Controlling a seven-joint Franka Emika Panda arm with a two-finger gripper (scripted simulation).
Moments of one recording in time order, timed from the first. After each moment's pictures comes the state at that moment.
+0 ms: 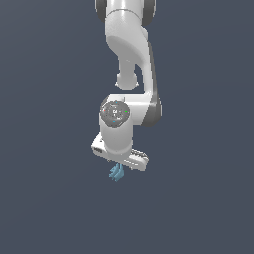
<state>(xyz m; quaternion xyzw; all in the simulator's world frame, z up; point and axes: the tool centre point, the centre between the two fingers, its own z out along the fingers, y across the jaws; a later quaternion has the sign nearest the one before) 0.092 -0.026 0.108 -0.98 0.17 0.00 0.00</state>
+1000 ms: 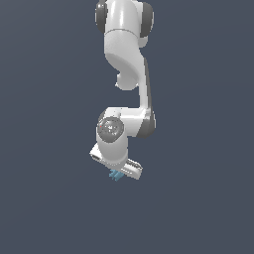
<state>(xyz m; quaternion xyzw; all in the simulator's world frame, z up) 0.102 -0.041 0.064 -0.98 0.21 0.00 0.00</state>
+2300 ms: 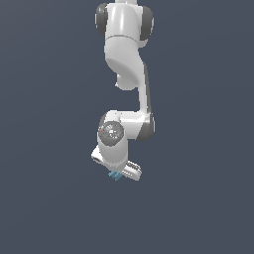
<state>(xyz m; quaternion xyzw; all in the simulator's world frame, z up) 0.102 -0.041 0.047 -0.98 0.21 0.00 0.00</state>
